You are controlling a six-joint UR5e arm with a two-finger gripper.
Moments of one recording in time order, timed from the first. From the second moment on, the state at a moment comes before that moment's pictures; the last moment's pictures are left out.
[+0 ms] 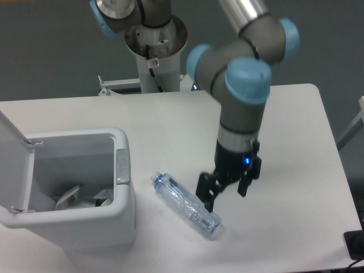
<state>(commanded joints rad) 2.47 -2.11 -1.47 -0.90 1.40 -0.07</state>
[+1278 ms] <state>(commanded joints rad) 2.39 -2.25 -1.47 -0.89 1.51 -0.08</state>
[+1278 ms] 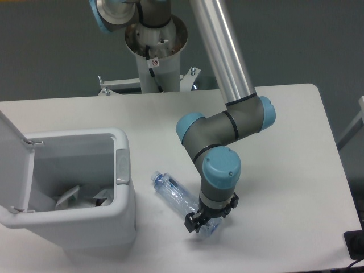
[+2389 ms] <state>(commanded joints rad) 2.41 -2.11 -1.42 -0.85 1.48 -0.06</state>
